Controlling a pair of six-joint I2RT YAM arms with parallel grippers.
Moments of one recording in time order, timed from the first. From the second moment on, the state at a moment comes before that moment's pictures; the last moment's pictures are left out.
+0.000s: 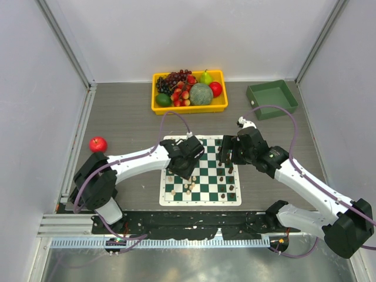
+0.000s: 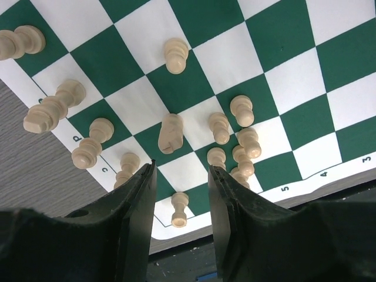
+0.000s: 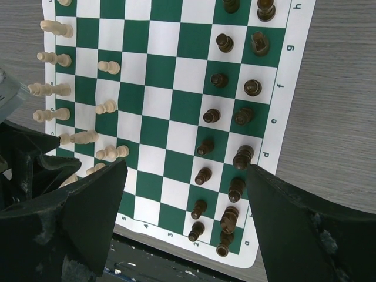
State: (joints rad) left arm -0.96 1.64 1.14 -0.75 -0.15 -0.45; right arm 0.59 1.04 0.80 -0.55 0.06 0.58
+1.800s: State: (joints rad) left arm -0.91 1.67 1.18 -0.74 -0.11 -0.43; right arm 0.59 1.04 0.80 -0.55 0.07 0.58
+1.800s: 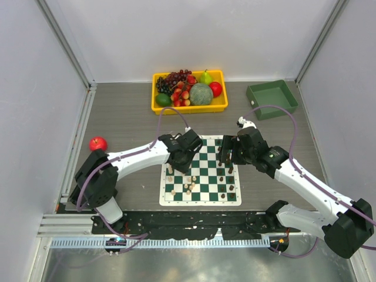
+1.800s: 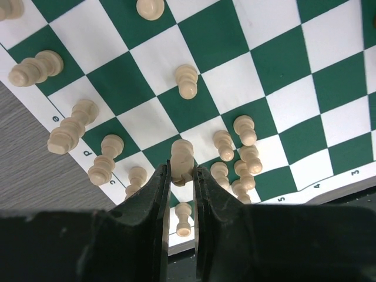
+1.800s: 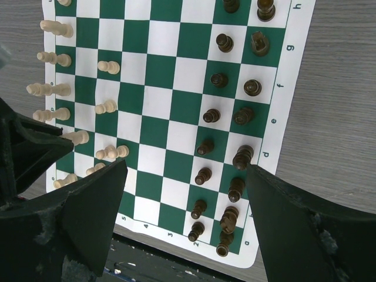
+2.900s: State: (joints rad) left arm -0.91 1.35 1.06 -0.87 -0.17 -0.46; right arm 0.59 1.04 0.79 -0.55 0.06 0.58
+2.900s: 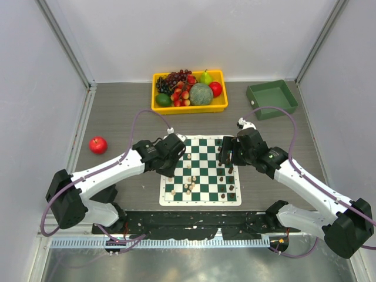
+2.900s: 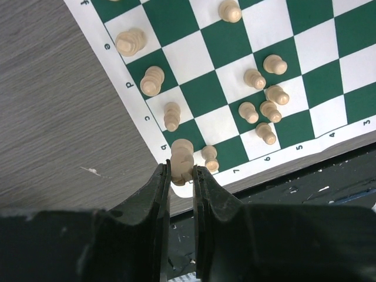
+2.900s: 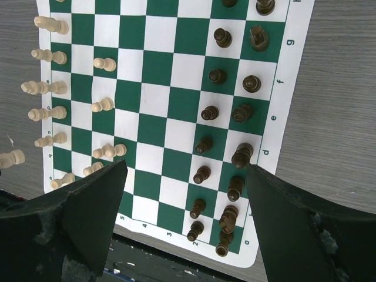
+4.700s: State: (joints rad) left arm -0.99 1.51 0.99 -0.83 -0.22 -0.58; right arm 0.59 1.04 0.79 -0.55 0.06 0.58
